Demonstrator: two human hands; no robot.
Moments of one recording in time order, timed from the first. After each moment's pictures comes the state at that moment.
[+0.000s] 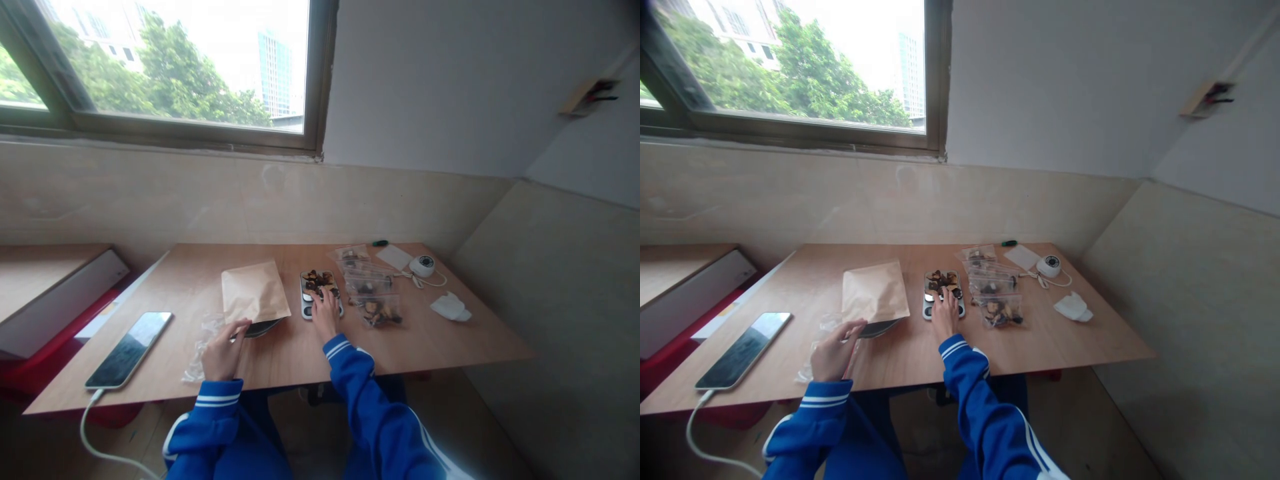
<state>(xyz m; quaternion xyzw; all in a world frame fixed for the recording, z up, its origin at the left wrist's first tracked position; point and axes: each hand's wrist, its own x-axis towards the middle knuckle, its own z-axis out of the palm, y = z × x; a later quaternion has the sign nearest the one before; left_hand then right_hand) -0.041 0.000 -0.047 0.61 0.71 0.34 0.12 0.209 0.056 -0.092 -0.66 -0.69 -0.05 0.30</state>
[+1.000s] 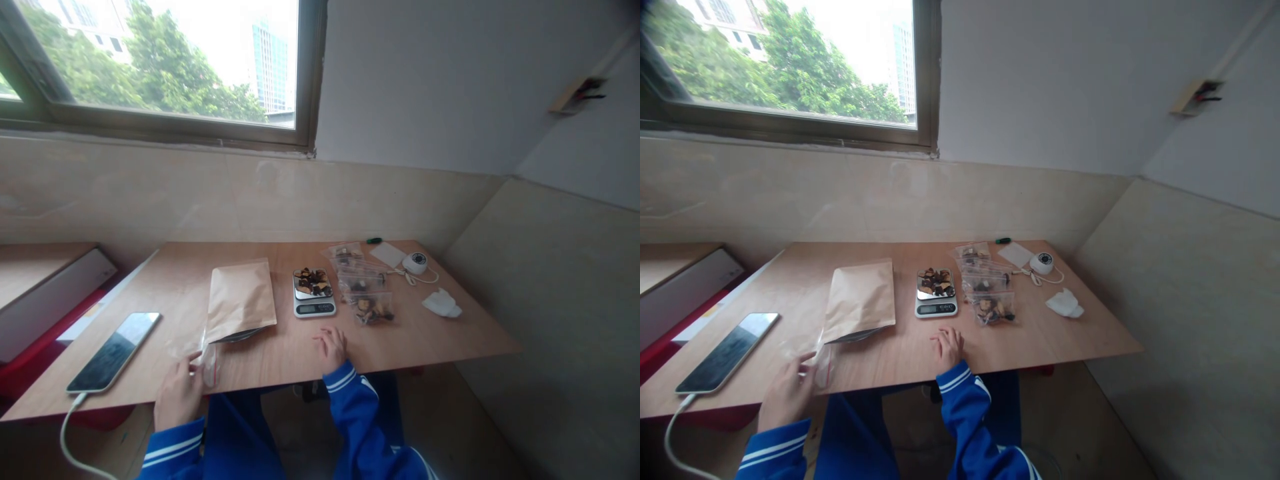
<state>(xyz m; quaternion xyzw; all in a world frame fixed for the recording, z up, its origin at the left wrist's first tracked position) -0.093 -0.042 -0.079 0.59 0.77 0.22 0.09 0.229 -0.033 -0.135 -0.63 -0.63 0.02 0.45</state>
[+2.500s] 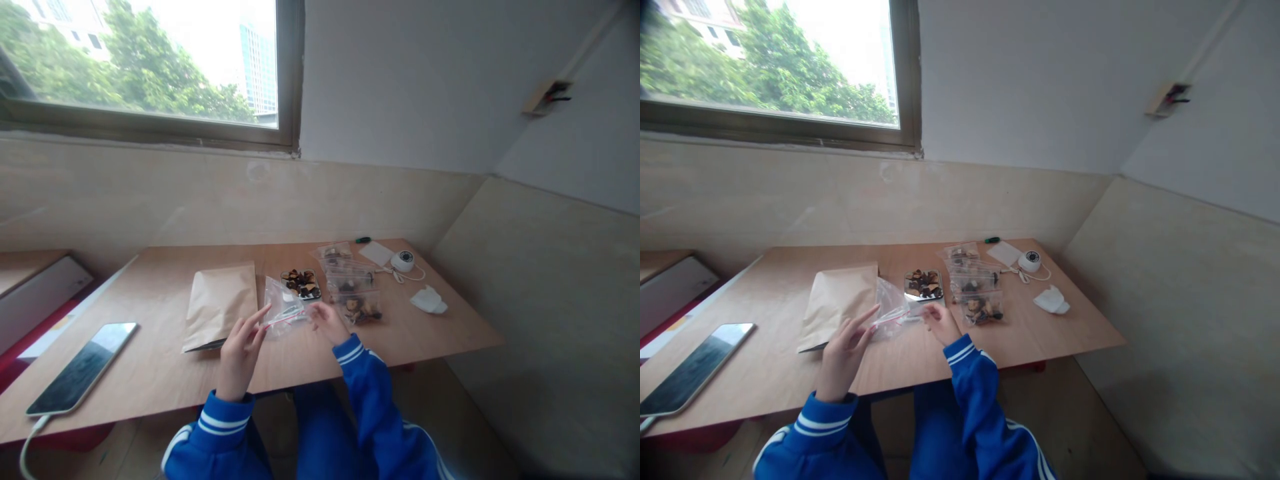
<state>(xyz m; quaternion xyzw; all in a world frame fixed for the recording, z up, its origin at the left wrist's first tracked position) 0.050 -0.024 0.008 0.70 0.50 0.48 0.16 0.260 0.012 -0.040 -0.51 -0.52 0.45 0.51</state>
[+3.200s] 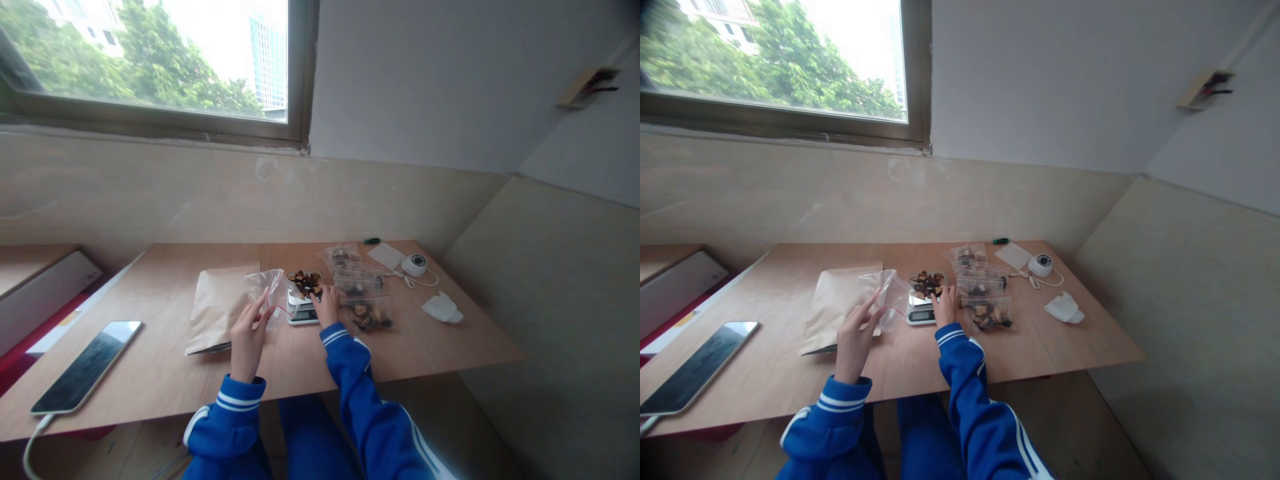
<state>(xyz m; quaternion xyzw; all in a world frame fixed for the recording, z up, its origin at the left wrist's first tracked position) 0.060 0.017 -0.007 0.64 0.55 0.50 0.17 0.254 0.098 -0.106 -0.72 -0.58 0.01 0.39</state>
